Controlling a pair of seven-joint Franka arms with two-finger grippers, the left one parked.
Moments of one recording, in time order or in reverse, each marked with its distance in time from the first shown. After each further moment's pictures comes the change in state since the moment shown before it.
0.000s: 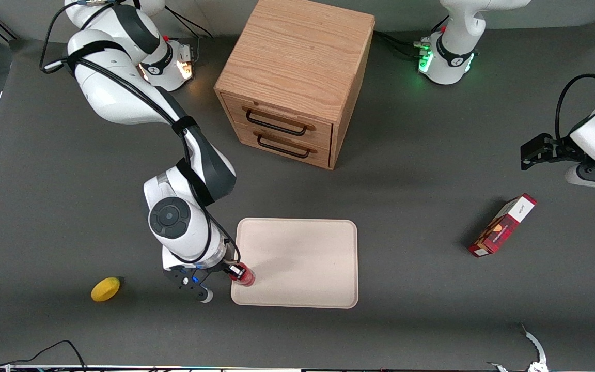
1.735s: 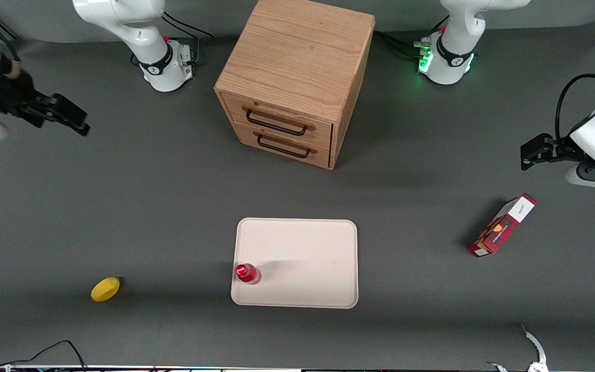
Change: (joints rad) arm -0.234 -0.986 -0.190 -0.535 0.267 -0.604 -0.746
